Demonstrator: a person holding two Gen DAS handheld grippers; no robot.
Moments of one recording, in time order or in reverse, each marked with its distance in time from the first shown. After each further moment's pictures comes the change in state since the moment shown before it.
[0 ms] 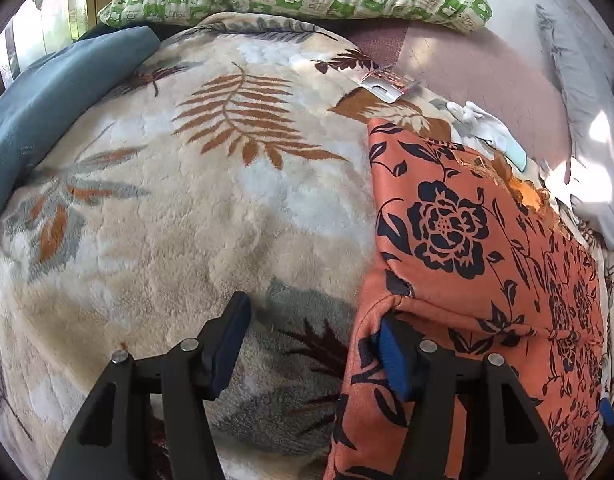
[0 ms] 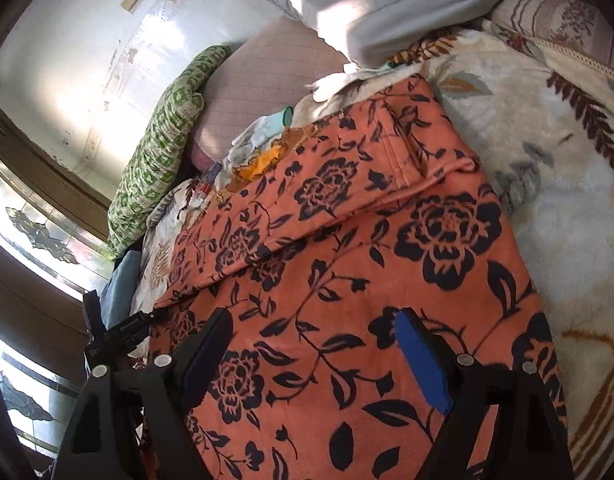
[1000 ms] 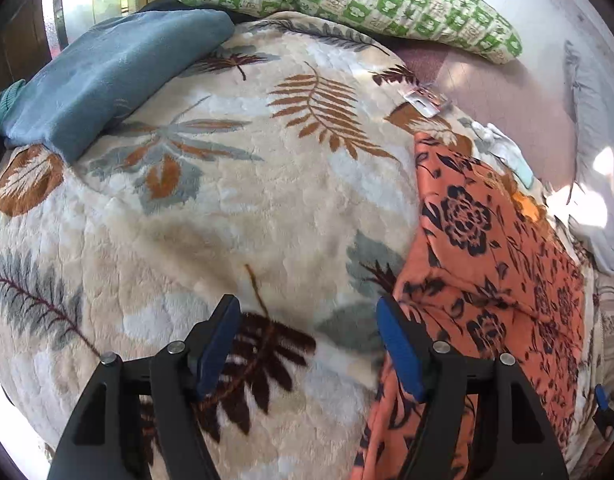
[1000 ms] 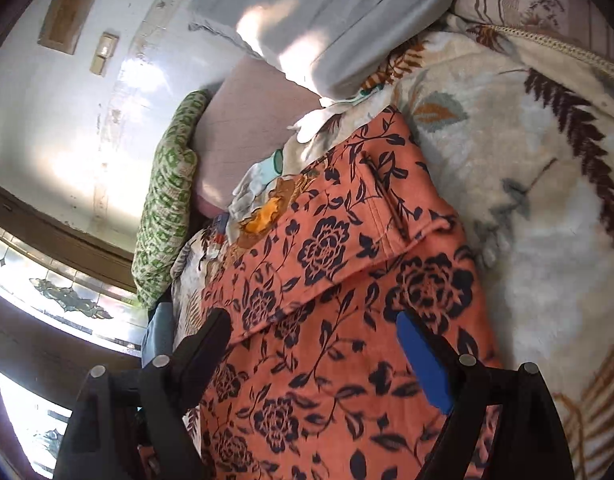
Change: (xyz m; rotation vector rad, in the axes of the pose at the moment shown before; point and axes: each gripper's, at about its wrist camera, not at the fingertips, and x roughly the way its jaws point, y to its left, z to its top) left arm -0.075 0.052 -0.034 -0.117 0.063 -0.007; right arm -0.043 -0.032 0.039 0.208 -0.012 0.085
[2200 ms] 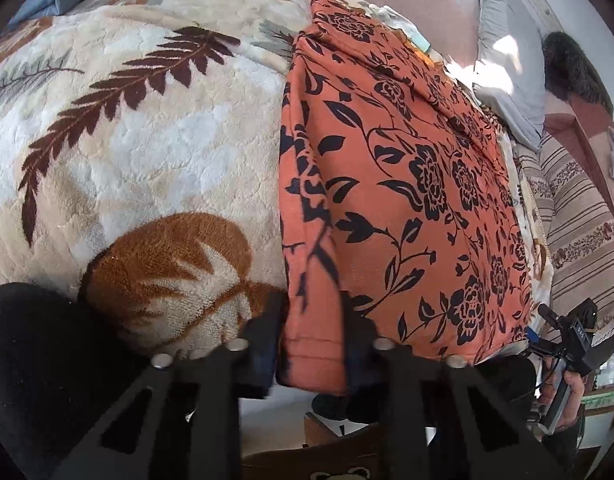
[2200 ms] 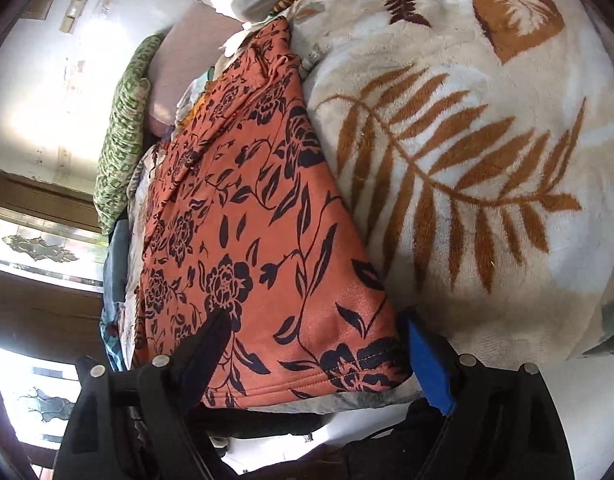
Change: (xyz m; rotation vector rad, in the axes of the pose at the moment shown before) left arm -0.052 0.005 -0.175 0.129 0.249 -0.243; right arm -0.096 -0.092 -0.150 0.025 0.207 -0.166
